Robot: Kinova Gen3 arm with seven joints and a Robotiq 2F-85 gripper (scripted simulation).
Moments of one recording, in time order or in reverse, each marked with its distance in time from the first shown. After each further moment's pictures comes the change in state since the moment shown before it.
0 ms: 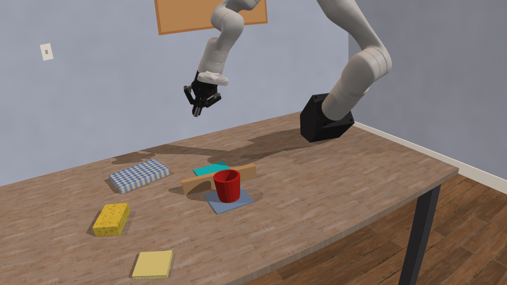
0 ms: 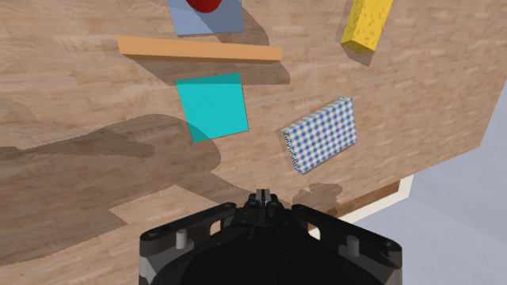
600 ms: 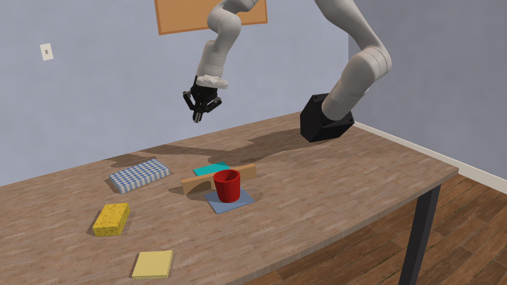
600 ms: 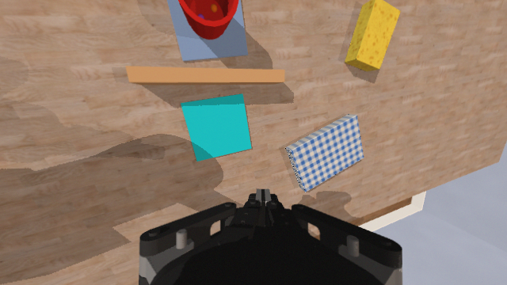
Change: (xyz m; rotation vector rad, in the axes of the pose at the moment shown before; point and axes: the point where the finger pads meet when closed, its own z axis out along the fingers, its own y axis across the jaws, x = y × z) arm 0.032 0.000 0.002 0.038 0.039 -0.006
